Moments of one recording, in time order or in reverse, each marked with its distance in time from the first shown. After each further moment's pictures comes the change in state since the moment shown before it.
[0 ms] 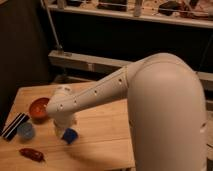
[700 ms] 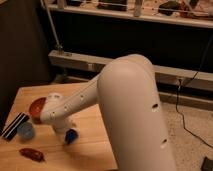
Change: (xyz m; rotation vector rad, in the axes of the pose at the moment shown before) arm -0.003 -0.006 0.046 0.078 0.093 -0.042
